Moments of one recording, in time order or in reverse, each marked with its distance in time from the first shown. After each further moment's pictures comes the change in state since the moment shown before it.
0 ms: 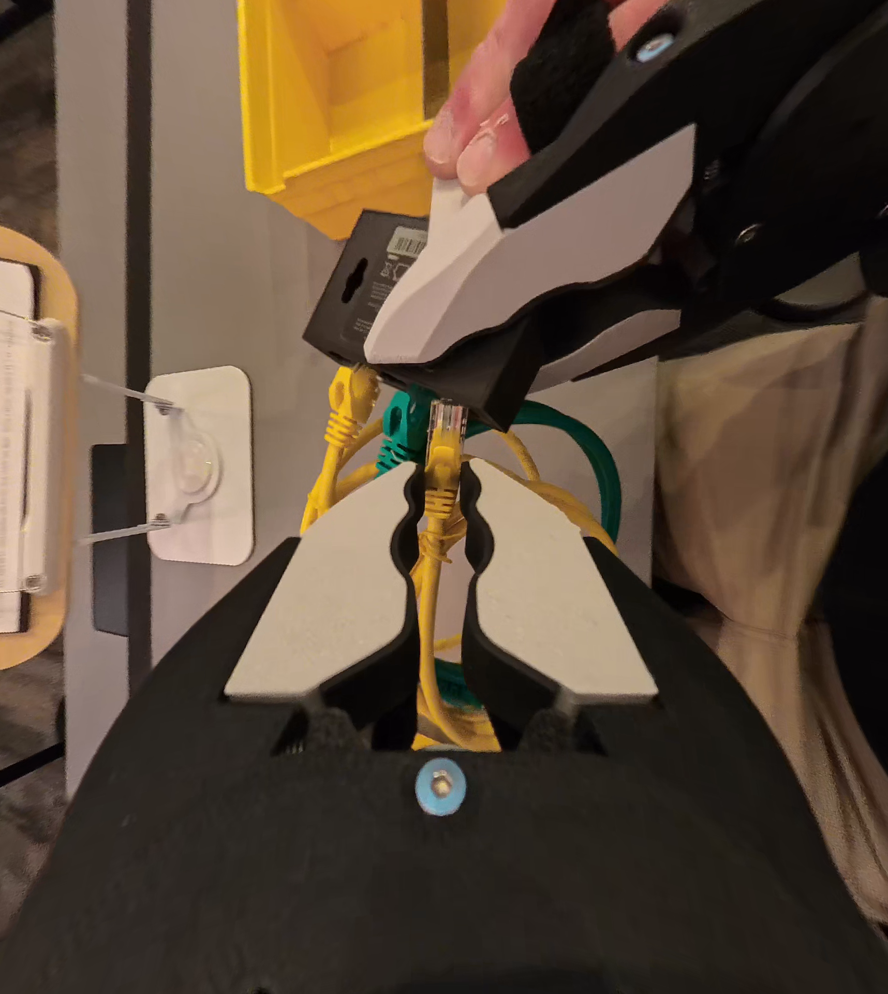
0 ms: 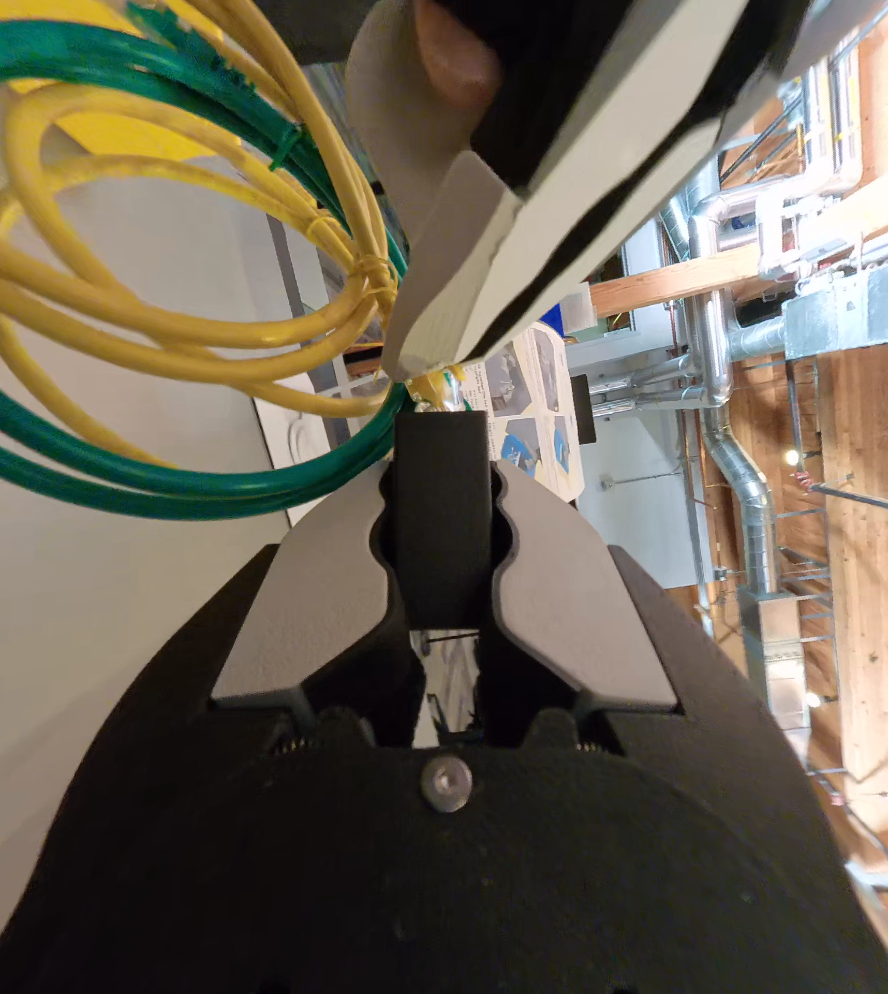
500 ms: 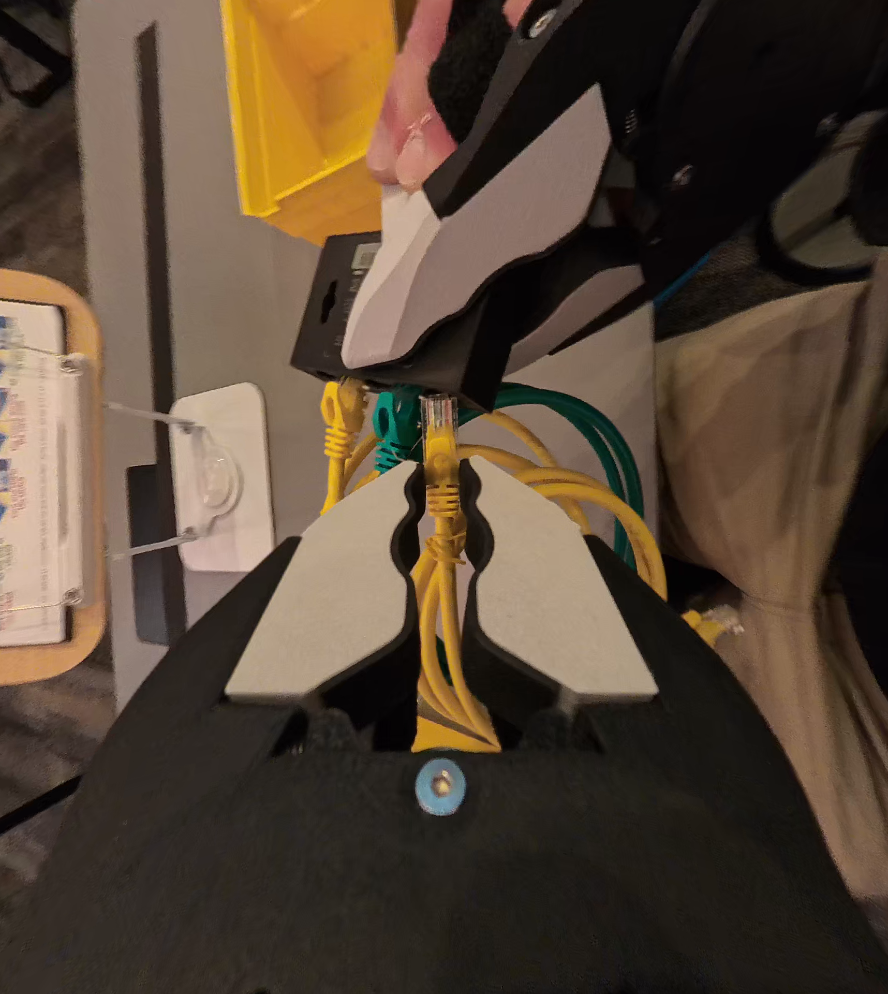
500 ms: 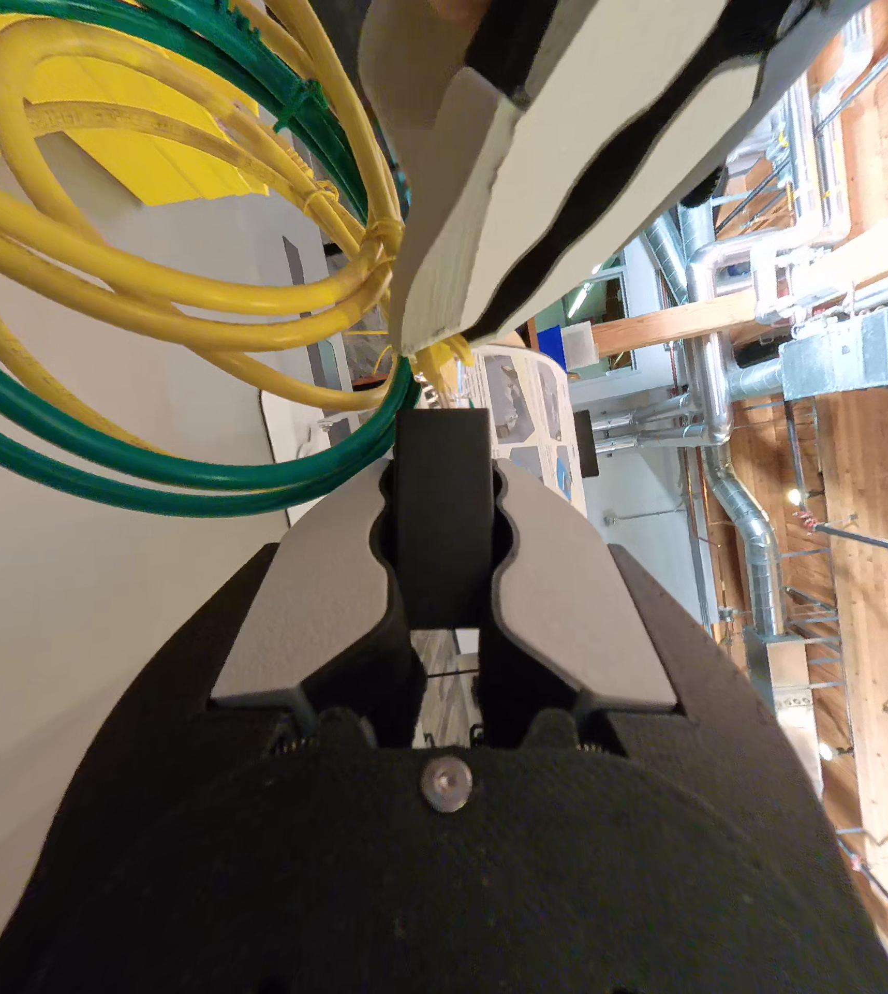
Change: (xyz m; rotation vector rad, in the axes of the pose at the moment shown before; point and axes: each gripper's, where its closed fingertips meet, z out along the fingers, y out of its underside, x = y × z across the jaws) left arm 0.014 0.002 -0.009 0.003 -0.017 0.096; right arm -0.003 -0.004 -0.005 0.077 -0.017 -0.013
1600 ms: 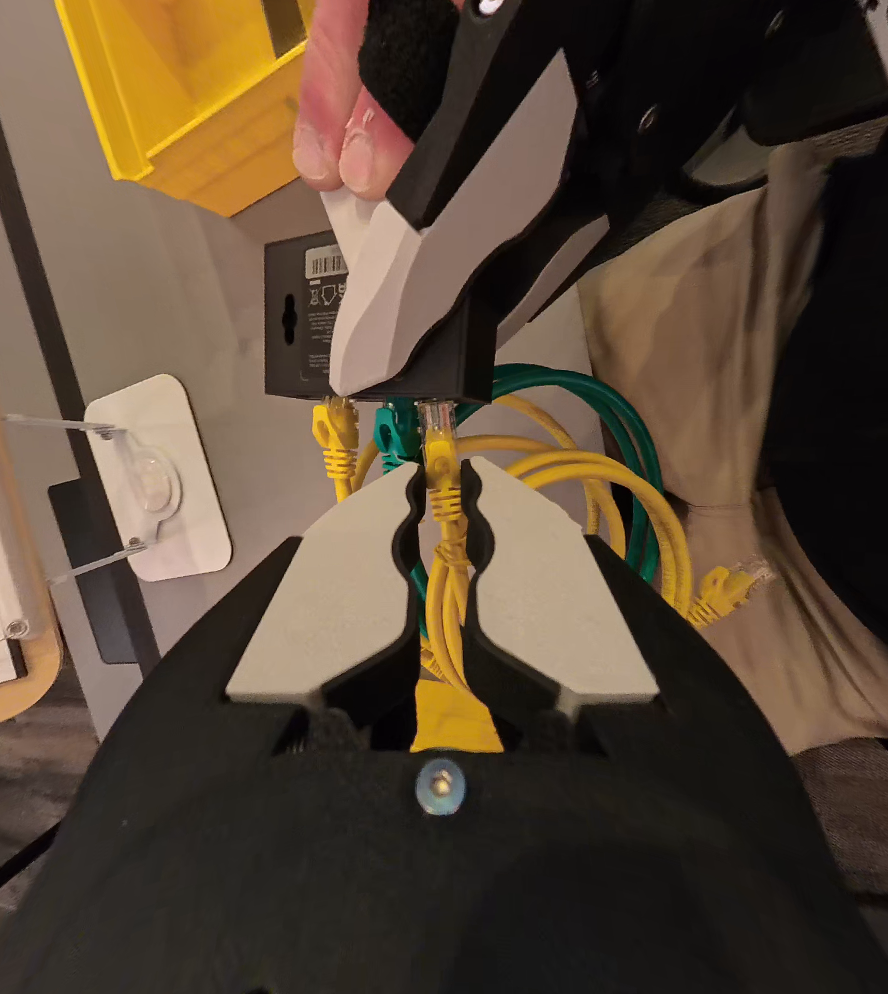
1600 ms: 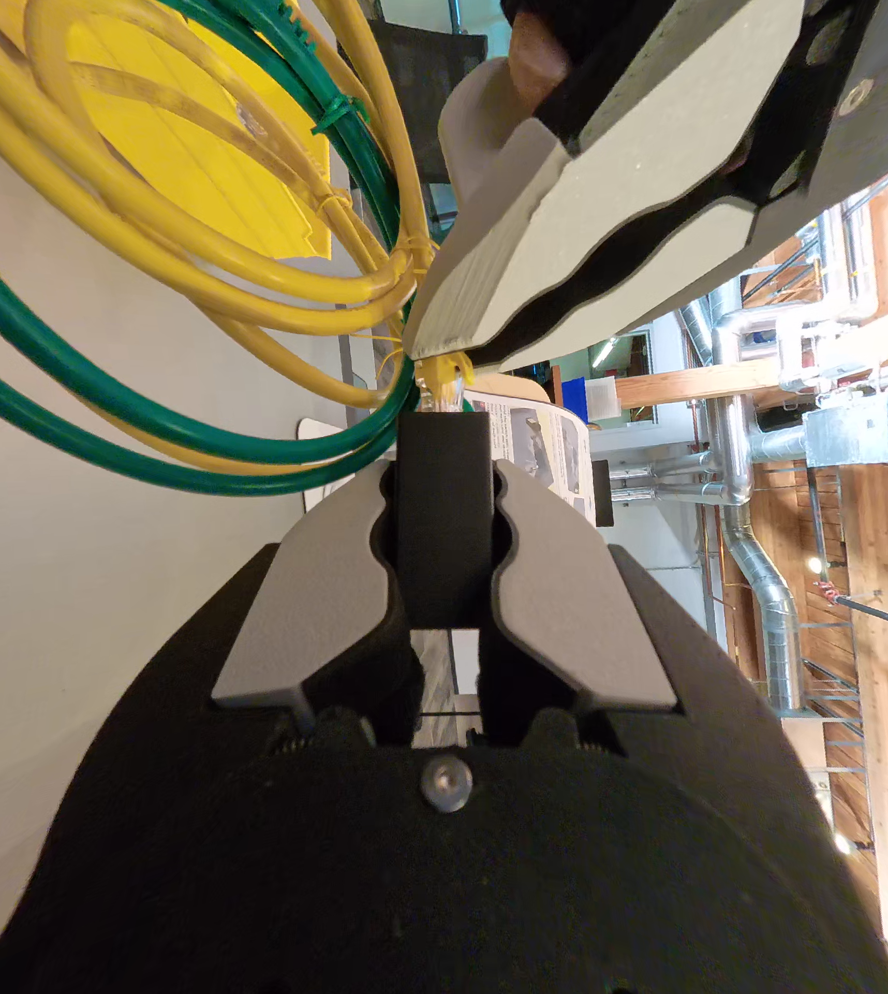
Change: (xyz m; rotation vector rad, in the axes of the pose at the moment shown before) left arm 0.018 0.018 -0.009 -0.075 0.169 0.083; right arm -0.014 -0.030 -0.003 0.080 -0.076 -0.061
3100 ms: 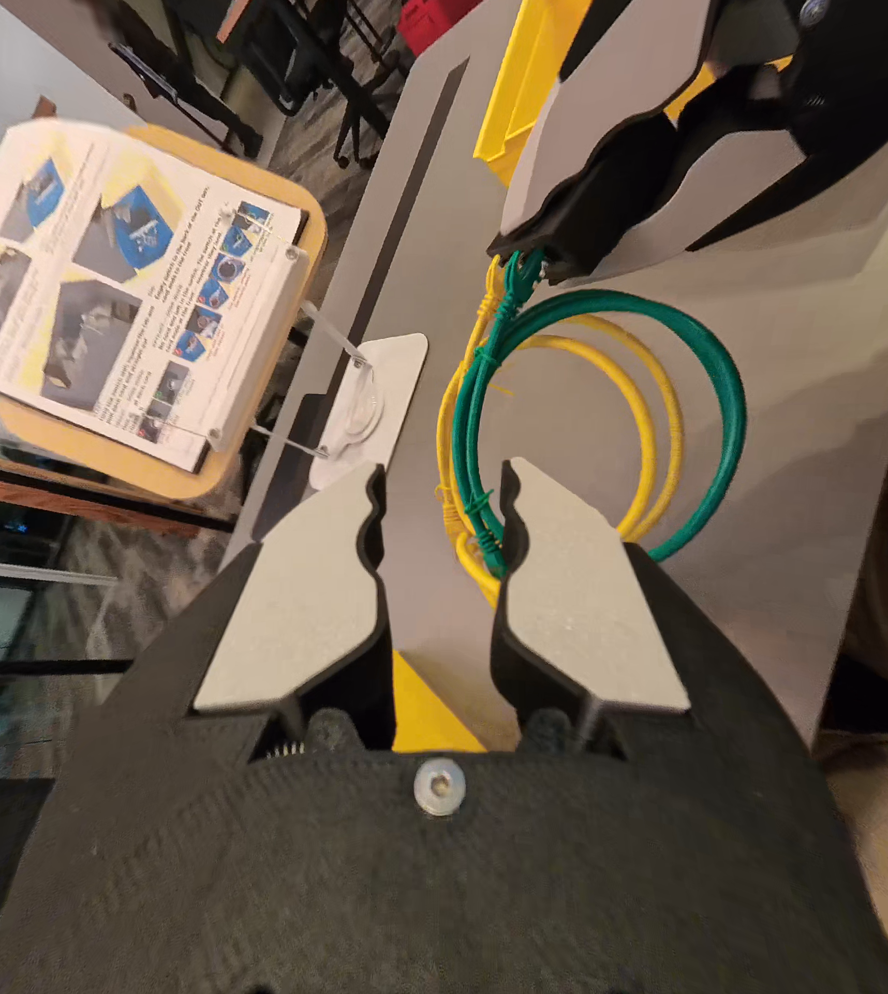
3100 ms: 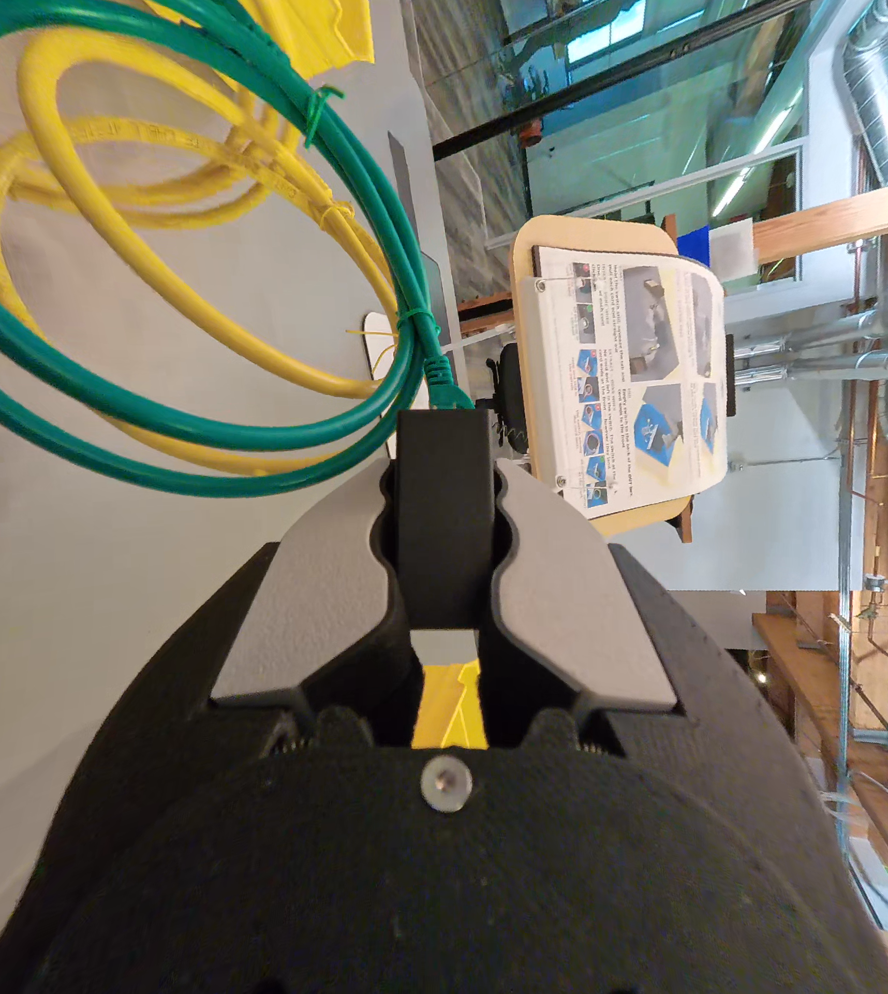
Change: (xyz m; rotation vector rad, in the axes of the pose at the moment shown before) left arm -0.033 0.069 0.001 0.213 -0.645 -0.224; right arm -0.041 0.064 0.030 -0.228 -0.139 0.155
